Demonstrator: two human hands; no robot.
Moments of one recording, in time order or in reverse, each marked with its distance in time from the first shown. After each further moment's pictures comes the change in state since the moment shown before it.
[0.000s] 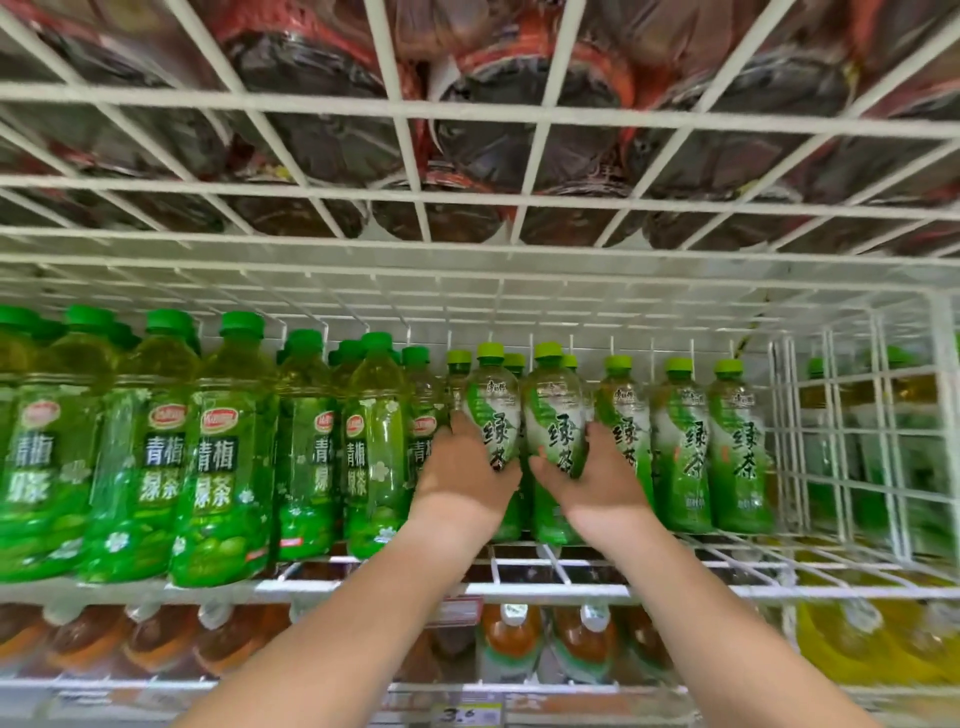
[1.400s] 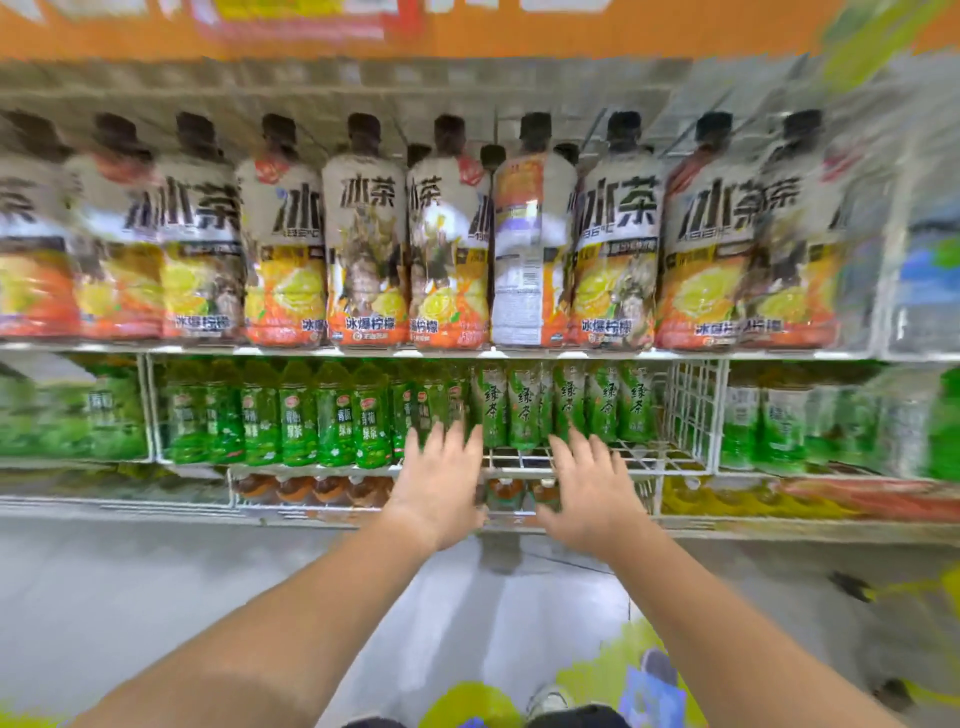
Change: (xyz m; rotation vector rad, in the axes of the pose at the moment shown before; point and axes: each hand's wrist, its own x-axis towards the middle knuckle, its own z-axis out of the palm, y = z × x) left_hand -0.208 0.095 -0.229 0.754 -0.299 0.307; right_hand -0.202 -0.135 -0.188 -0.808 -0.364 -0.218
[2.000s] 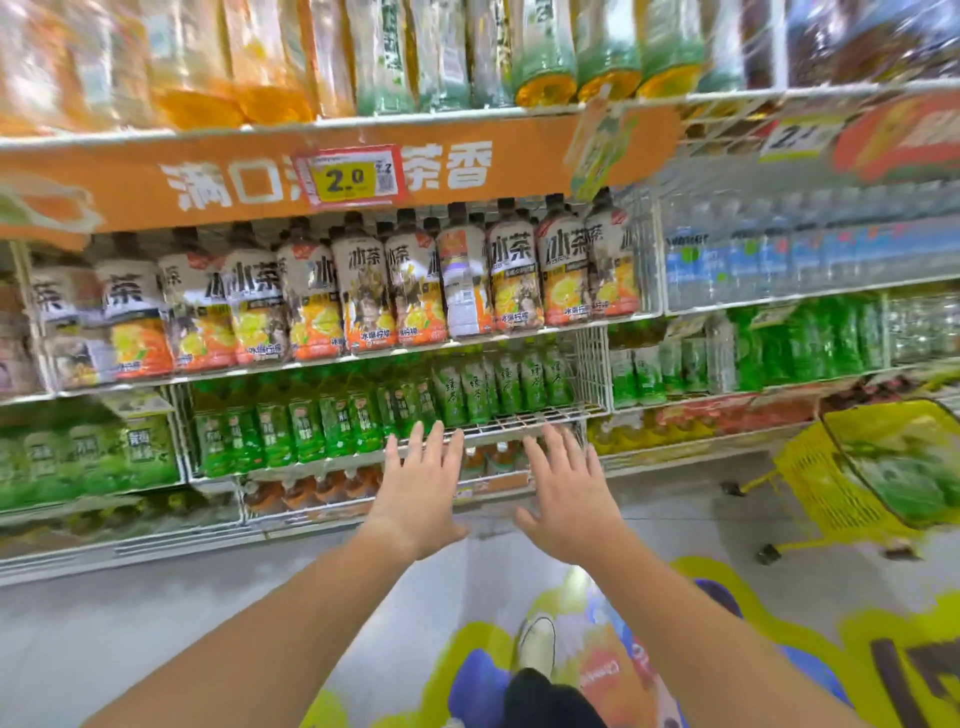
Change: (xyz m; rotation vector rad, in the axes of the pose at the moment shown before) left_hand -0.204 0.009 -0.111 0.067 0.049 0.179; right_hand -0.233 -0.071 -0.094 0.022 0.193 0.120
